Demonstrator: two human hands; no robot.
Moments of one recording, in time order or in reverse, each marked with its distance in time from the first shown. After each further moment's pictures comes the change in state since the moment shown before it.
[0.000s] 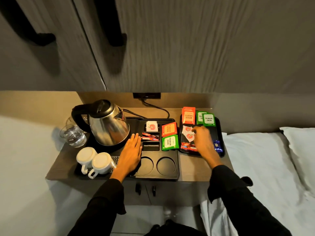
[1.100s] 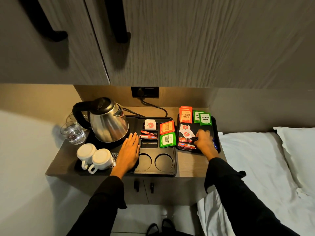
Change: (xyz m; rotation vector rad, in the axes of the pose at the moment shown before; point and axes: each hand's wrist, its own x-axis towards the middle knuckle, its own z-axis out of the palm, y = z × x) left_hand -0.010 -0.007 -0.014 -0.086 0.009 -0.065; right_hand 0.002 0.003 0.001 -0.038 -0.186 0.236
